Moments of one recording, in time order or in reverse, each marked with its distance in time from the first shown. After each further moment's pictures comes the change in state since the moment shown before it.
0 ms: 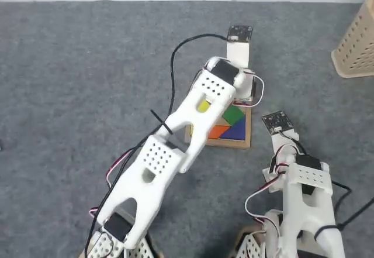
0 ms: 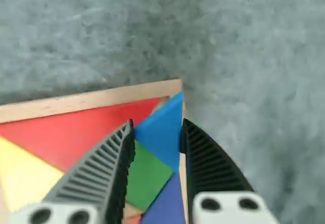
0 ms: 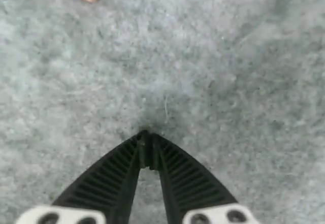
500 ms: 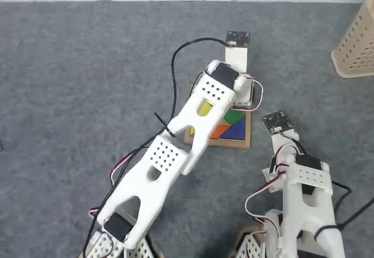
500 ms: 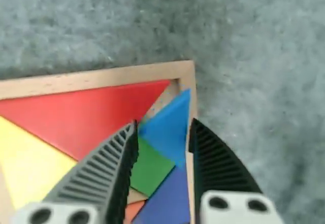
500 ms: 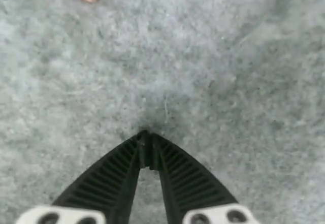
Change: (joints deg) left arm 0.3 8.7 -15.2 10.5 2.0; right arm 0.0 0.0 0.0 0.0 0.0
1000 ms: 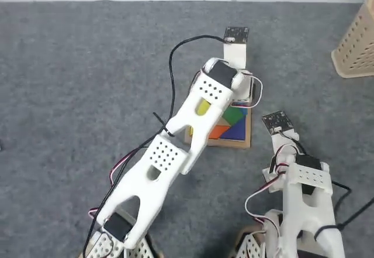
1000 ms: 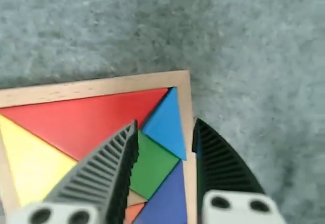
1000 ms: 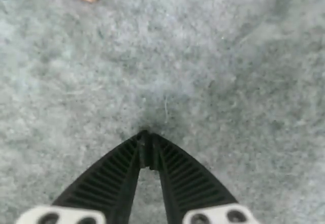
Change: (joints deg) left arm -0.8 0.3 -4.1 1.0 -0.2; right arm 0.0 0.0 0.0 0.0 0.0
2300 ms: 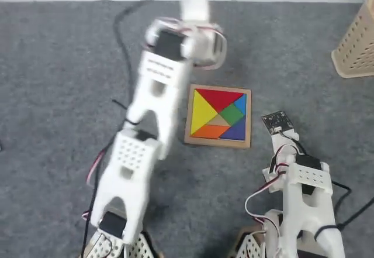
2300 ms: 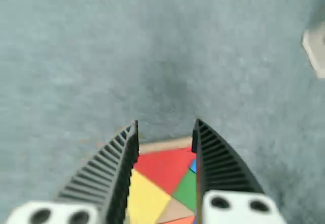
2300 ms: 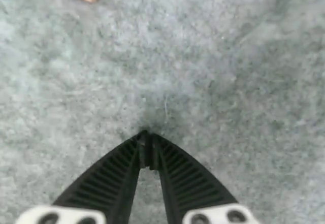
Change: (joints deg) left arm -13.5 -26.0 0.1 4.5 -14.5; right arm 0.0 0.0 0.0 0.0 0.0
